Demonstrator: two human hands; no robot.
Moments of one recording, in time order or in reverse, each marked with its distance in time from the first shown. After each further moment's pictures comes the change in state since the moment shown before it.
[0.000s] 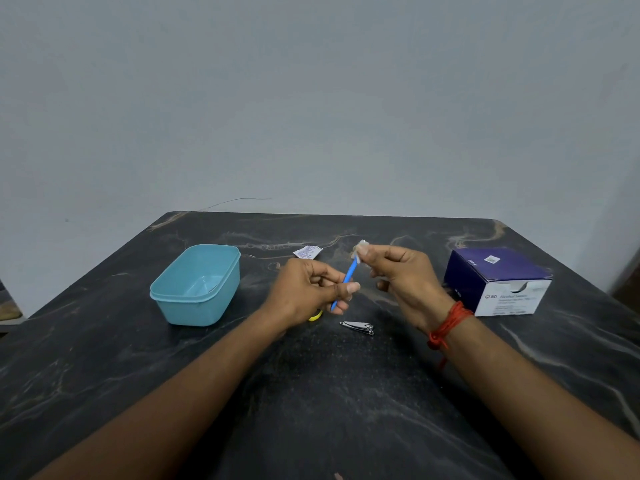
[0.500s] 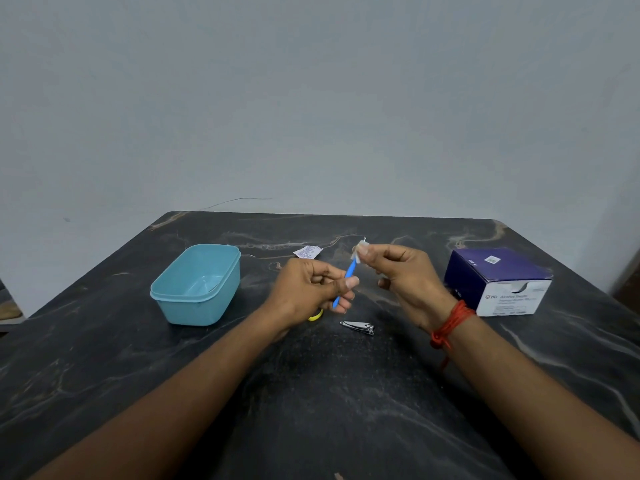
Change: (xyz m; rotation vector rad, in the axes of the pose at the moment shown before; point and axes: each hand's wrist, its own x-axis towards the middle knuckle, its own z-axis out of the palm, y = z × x) left_hand -0.001 0.001 0.000 -0.076 -0.002 -0.022; right_hand -0.002 -0.003 -0.001 -0.001 -0.040 -0.026
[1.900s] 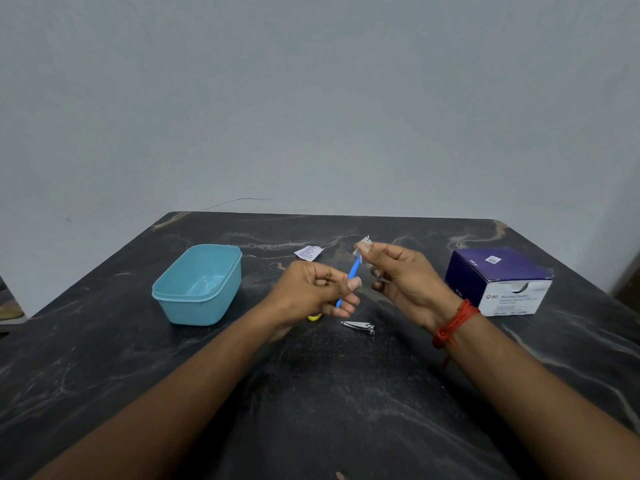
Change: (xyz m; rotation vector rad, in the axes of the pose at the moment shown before) left_hand -0.004 0.006 -0.003 -0.034 -0.102 -0.107; right_hand 0.005 0.001 -0.002 0.143 -0.103 0.109
